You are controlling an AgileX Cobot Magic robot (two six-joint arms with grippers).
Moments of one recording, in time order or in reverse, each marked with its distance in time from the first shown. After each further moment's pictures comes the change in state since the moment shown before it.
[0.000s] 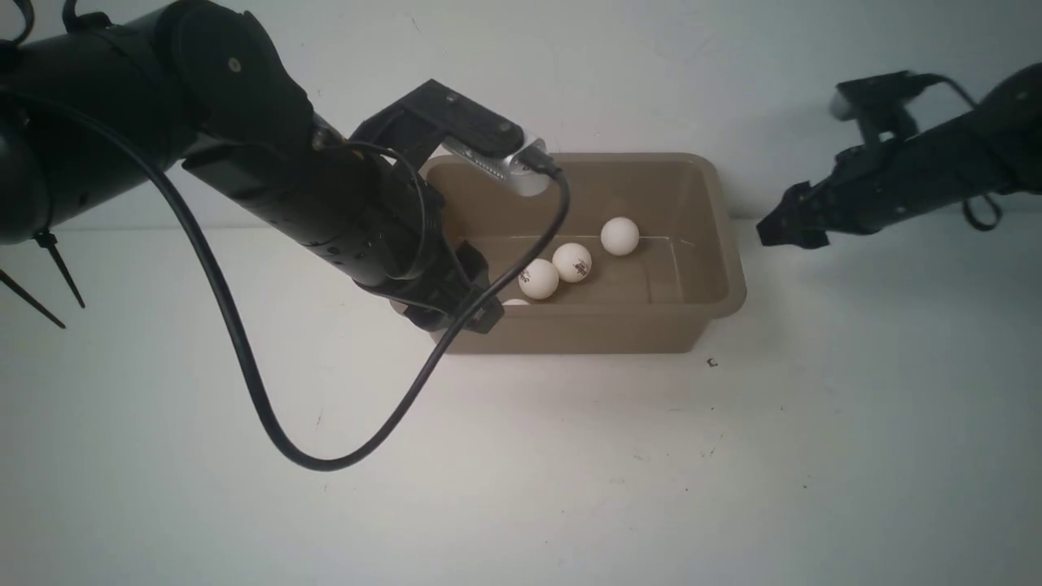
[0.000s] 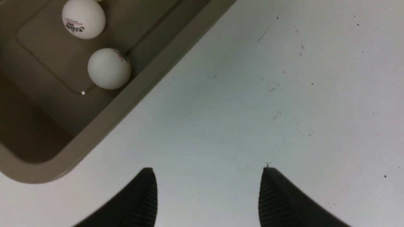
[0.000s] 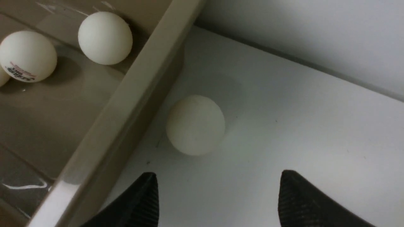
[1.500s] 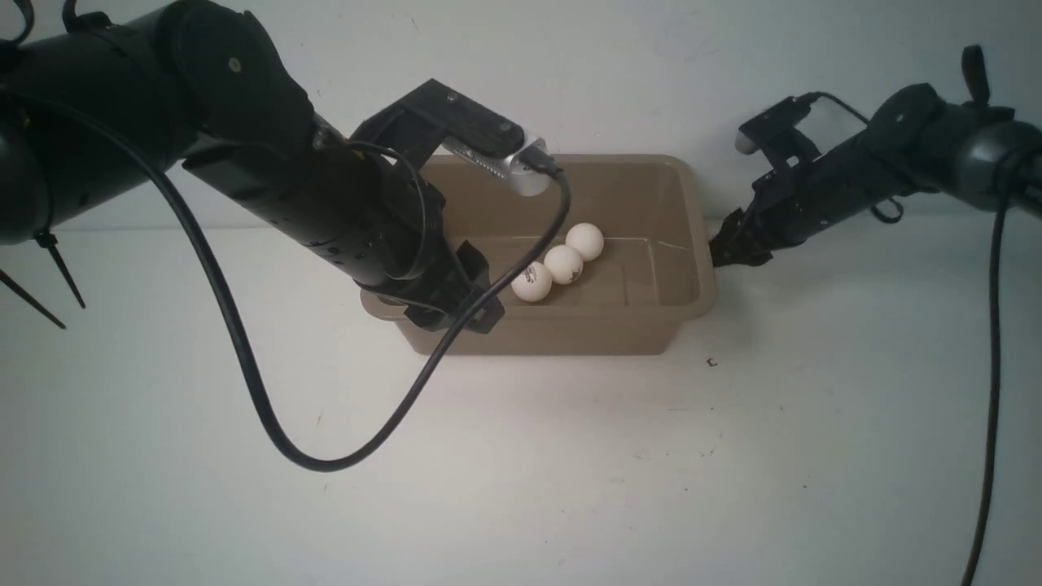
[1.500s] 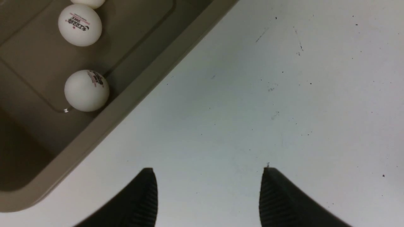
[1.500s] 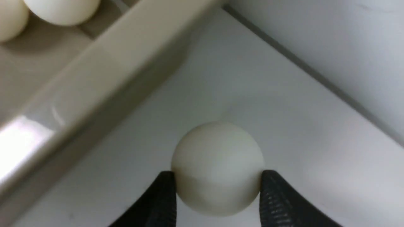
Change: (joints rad) right arm 0.057 0.228 -0.319 -0.137 0.134 -0.077; left arm 0.000 0.000 0.000 0.000 0.000 0.000
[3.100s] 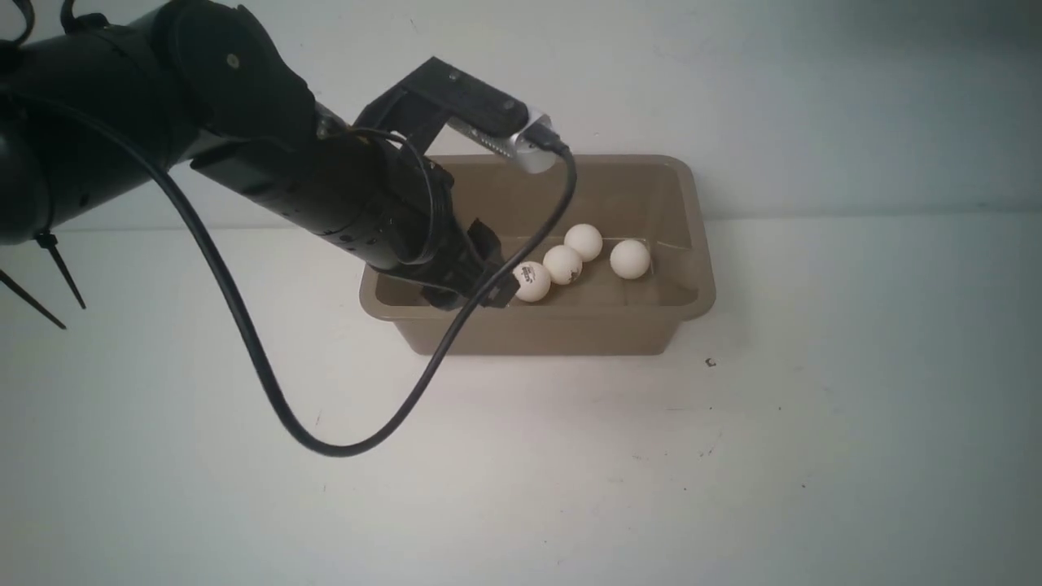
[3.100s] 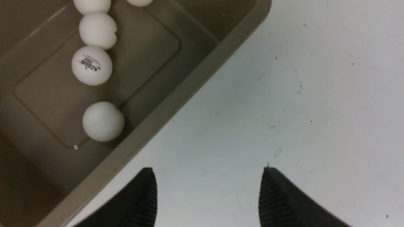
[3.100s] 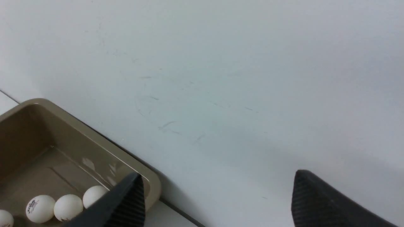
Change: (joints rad) right arm -0.271 -0.405 -0.080 0.342 0.162 -0.058; left arm 0.000 0.000 0.000 -0.075 -0.100 0.037
